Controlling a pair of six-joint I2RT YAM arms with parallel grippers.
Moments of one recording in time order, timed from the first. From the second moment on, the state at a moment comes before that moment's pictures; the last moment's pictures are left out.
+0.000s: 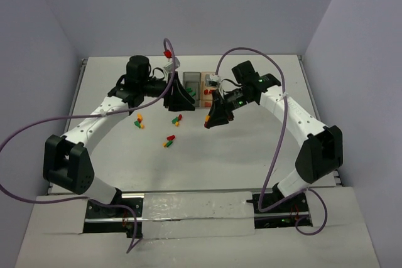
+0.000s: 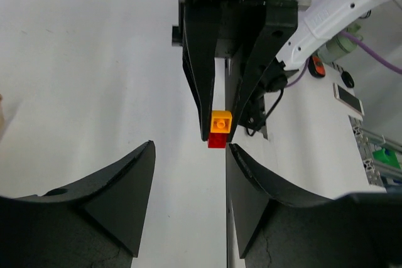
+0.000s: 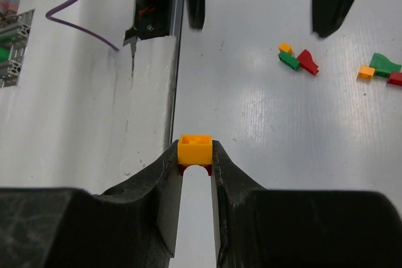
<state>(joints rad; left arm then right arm) -0.43 1.51 1.22 -0.07 1.16 -0.17 0.43 1.56 1.39 -0.94 -1.13 -0.63</state>
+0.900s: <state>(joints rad) -0.53 1.46 1.18 -0.18 1.15 -0.08 0.48 1.53 1.39 -0.82 -1.08 -0.47</state>
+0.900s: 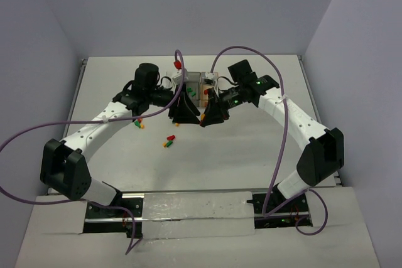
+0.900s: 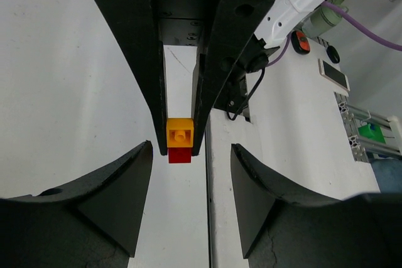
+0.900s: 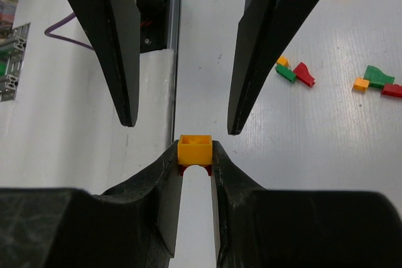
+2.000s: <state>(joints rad) -0.53 1.46 1.15 -0.03 1.12 -0.22 0.50 1.53 1.39 -0.78 -1.09 -0.39</state>
